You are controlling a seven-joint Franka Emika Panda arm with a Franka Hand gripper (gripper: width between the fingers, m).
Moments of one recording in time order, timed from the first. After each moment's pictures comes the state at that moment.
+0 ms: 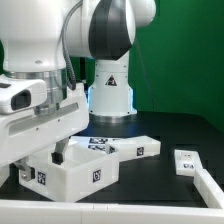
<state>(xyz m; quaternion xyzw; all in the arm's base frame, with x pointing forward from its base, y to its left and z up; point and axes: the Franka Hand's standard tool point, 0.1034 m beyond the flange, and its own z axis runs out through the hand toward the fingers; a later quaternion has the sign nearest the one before) 0.587 -0.133 0.045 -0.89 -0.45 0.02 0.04</state>
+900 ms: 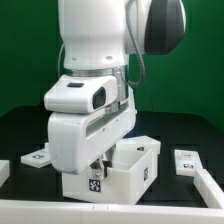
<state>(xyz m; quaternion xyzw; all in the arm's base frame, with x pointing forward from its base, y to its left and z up) 0.618 -0.042 0.053 -0.85 -0.52 -0.01 0.05</state>
